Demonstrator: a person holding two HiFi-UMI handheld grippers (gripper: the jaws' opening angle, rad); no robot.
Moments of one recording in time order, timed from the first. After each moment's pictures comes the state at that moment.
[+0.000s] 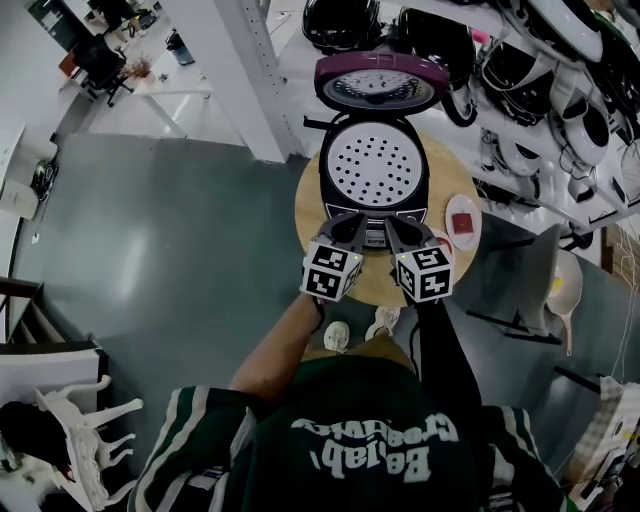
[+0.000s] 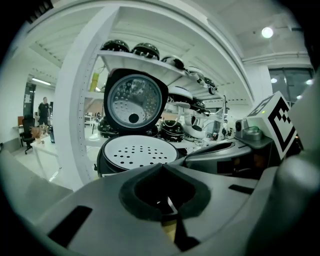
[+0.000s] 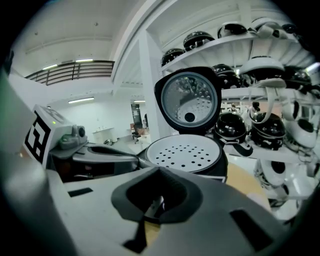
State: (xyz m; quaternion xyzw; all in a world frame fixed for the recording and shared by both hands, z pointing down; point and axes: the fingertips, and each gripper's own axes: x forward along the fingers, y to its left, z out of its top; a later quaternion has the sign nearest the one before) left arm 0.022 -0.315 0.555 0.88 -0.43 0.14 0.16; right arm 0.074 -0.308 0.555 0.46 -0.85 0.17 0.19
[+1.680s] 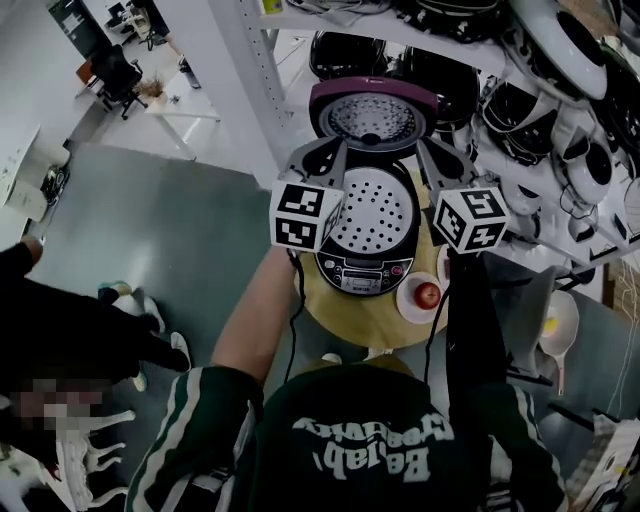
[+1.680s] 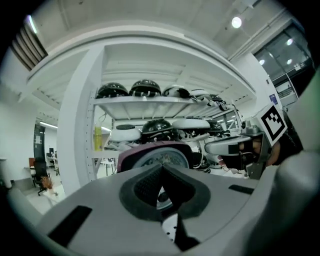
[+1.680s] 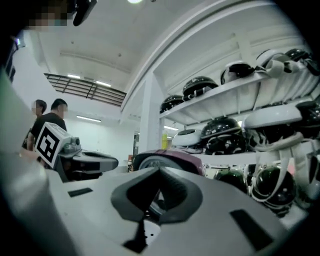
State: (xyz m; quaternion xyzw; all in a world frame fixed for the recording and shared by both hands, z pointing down) left arm 0.001 -0.477 0.343 0.86 -0.50 0.06 -0.02; right arm 0.135 -0.478 0.333 0.48 -0.88 0.00 0.03
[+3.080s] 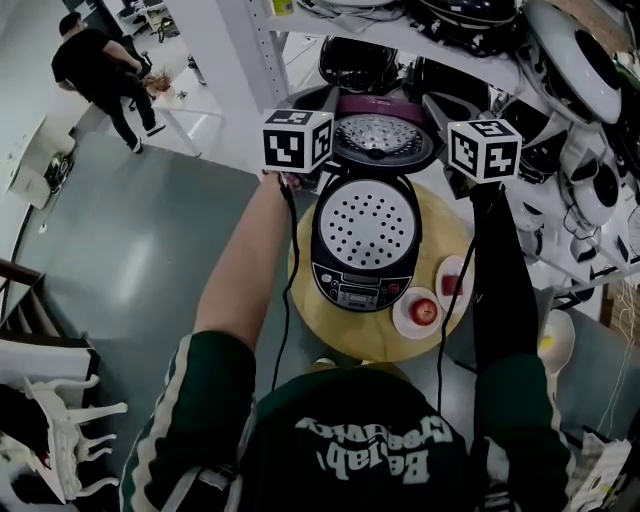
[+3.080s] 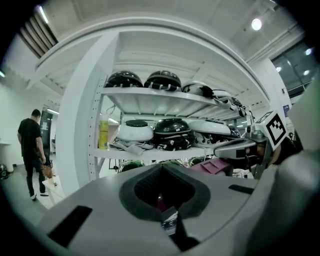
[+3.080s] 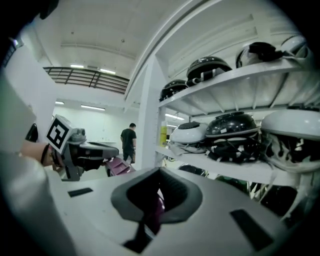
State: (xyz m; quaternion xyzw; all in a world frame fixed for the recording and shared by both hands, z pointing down) left arm -0.027 -0.594 0.299 0.84 -0.53 0.05 0.04; right arm 0.133 -0.594 0.296 0.44 -0.89 0.01 0.11
